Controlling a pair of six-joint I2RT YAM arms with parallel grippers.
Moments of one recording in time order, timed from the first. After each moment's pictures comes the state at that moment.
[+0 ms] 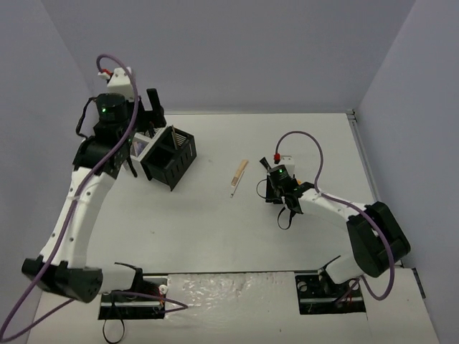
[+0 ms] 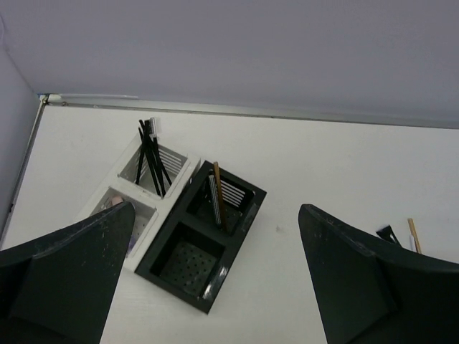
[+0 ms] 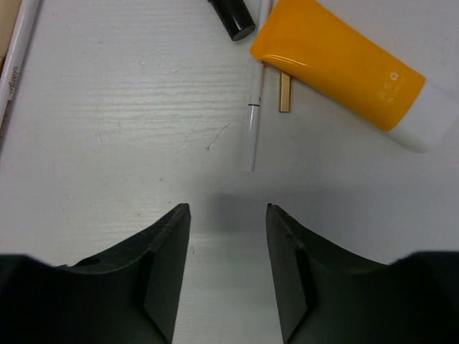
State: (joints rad) left arm -0.24 1.28 1.55 -0.53 -0.15 -0.19; right arm 0.53 1.47 0.72 -0.18 0.32 0.47
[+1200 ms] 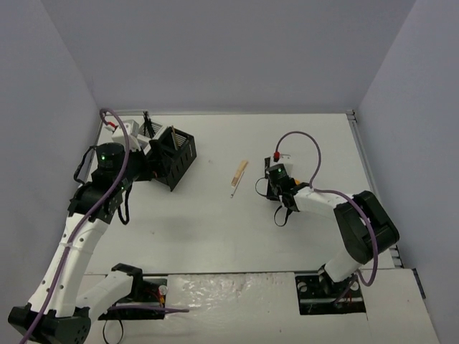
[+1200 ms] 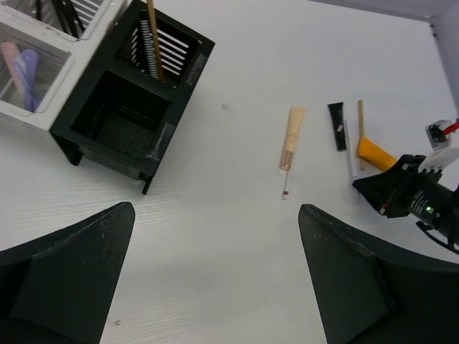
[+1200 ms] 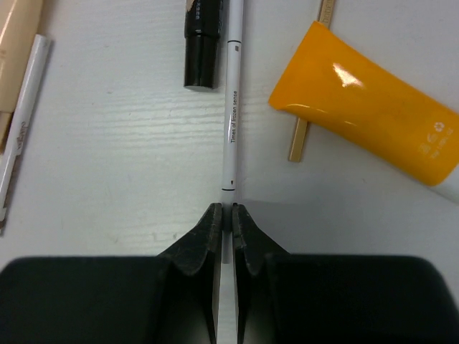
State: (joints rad) left arm -0.24 0.95 1.11 -0.58 0.10 -0.37; right arm 0.52 1.54 0.70 0.01 0.29 0.49
